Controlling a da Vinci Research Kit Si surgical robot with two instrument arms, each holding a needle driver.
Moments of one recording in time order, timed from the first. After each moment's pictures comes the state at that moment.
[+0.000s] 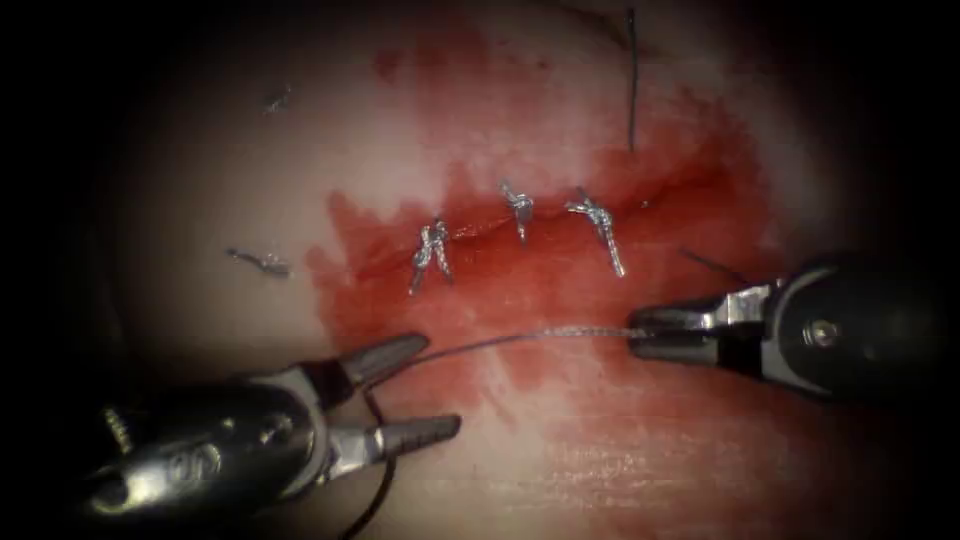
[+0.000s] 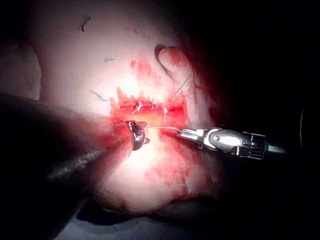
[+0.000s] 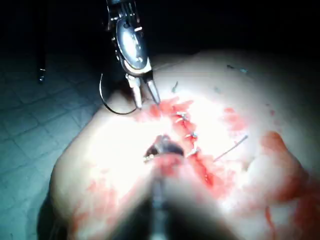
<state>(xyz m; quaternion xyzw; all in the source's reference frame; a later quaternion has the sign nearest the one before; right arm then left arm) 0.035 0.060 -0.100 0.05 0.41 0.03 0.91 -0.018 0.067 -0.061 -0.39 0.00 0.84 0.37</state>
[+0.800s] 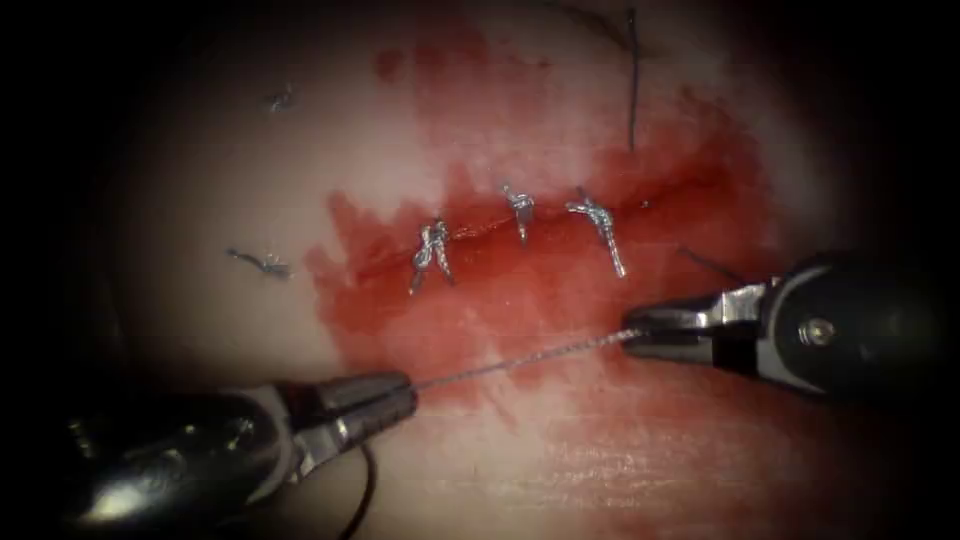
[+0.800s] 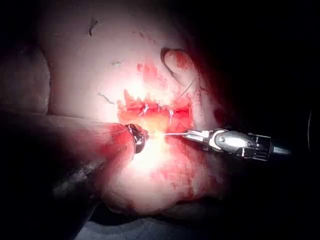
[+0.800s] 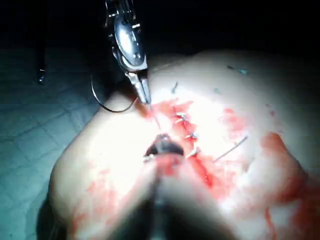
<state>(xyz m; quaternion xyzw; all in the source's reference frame) 0.035 0.060 -0.100 0.05 0.41 0.04 0.91 -0.016 0.066 -0.061 -0.42 -0.03 0.82 0.39</state>
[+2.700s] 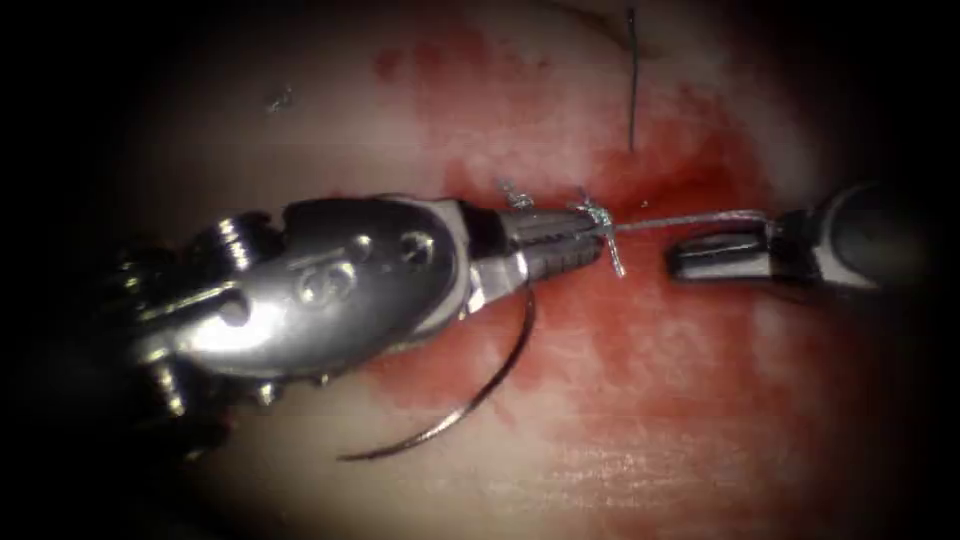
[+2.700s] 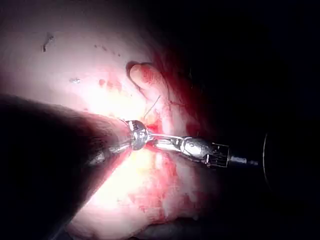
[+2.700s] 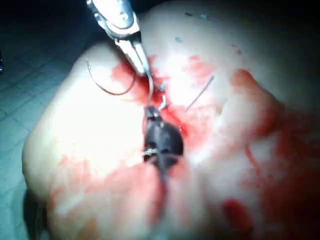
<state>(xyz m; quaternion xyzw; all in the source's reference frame) 0.031 0.064 -0.096 0.11 0.53 0.10 0.84 -0.023 0.077 -0.062 -0.49 -0.01 0.82 0.29</state>
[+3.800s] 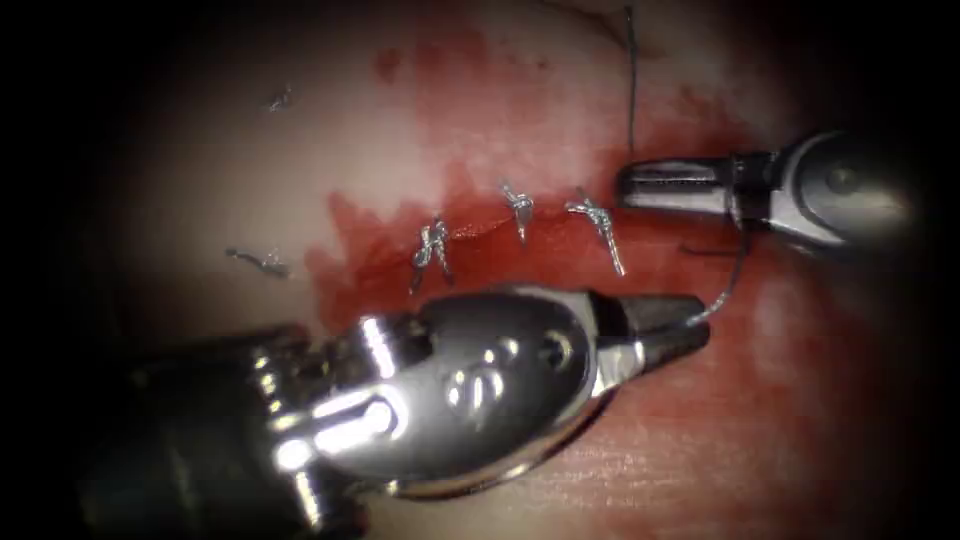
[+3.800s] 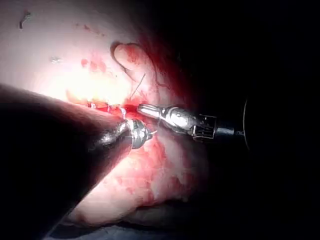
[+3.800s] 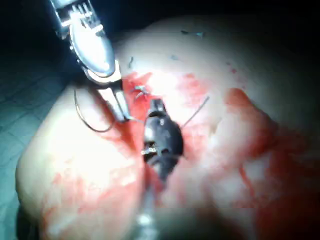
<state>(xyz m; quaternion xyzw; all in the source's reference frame) 0.035 0.066 -0.096 0.04 0.54 0.16 0.83 -0.028 0.074 -0.065 -0.47 -0.01 0.85 0.25</state>
